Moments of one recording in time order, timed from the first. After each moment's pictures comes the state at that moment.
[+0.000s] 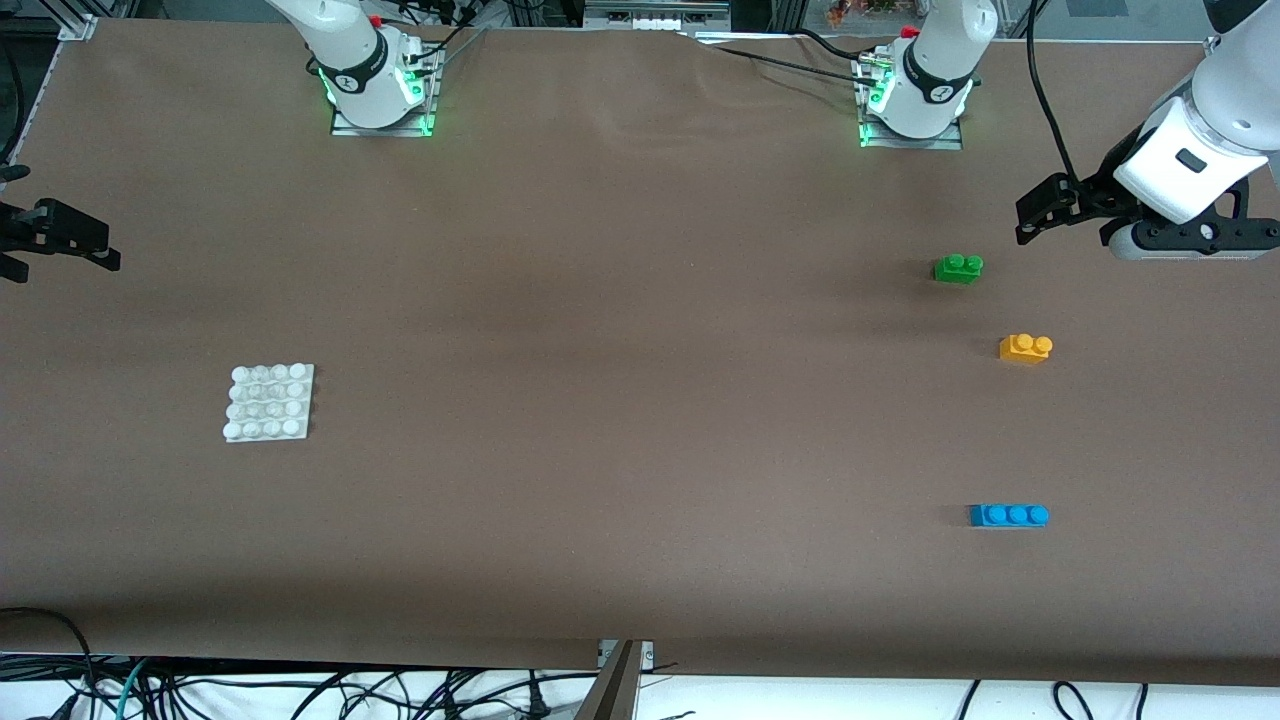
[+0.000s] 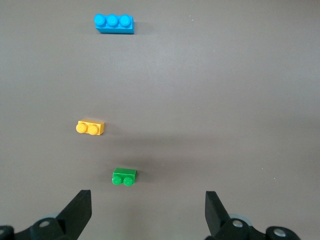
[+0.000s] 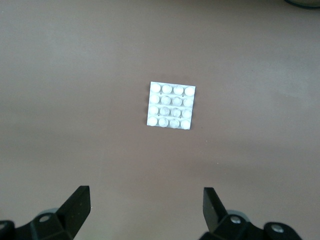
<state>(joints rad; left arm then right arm) 0.02 -0.07 -0.12 -1.73 -0.03 1.61 -0.13 0.03 0.11 -0.15 -1.49 0.00 1.57 -0.27</state>
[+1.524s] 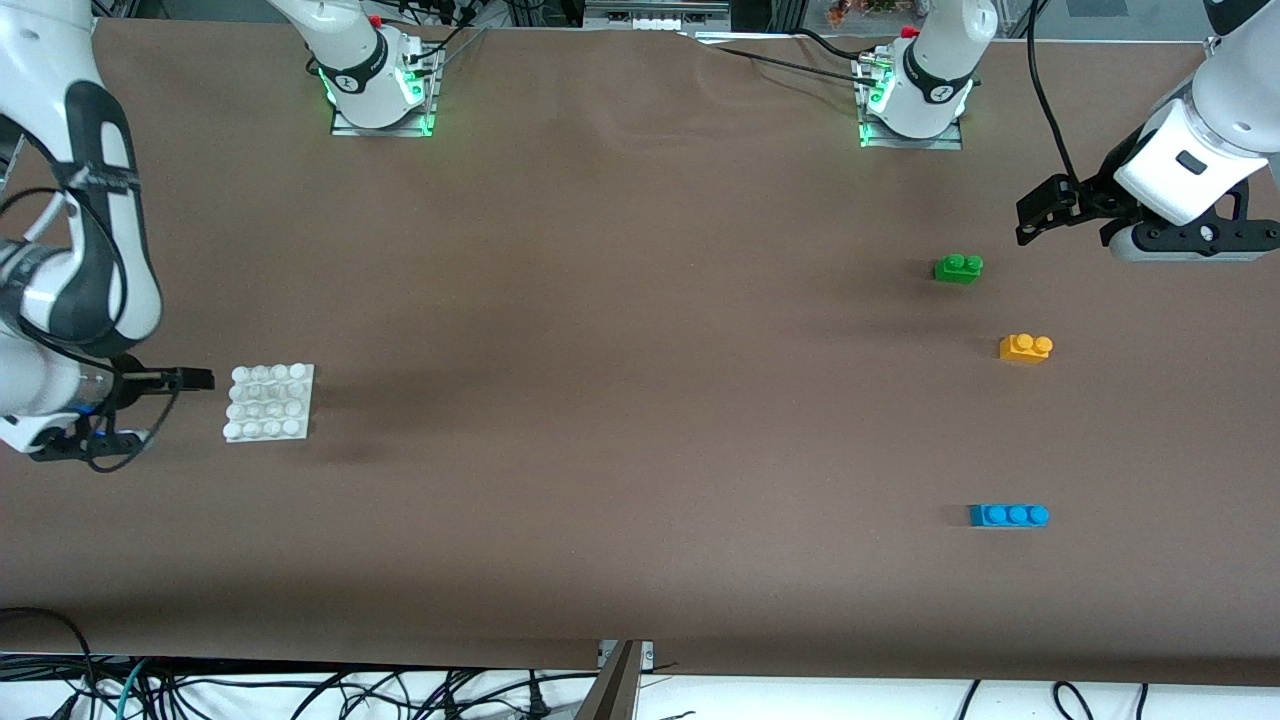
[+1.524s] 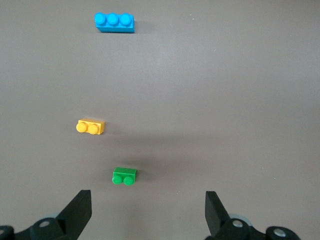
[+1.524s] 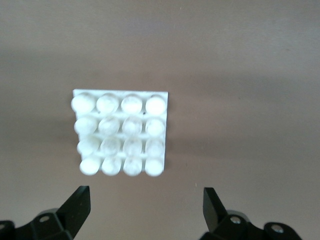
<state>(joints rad) 0.02 -0.07 -0.12 -1.73 -0.03 1.61 -0.13 -0.05 0.60 -0.15 -1.51 -0.03 1.90 -0.27</state>
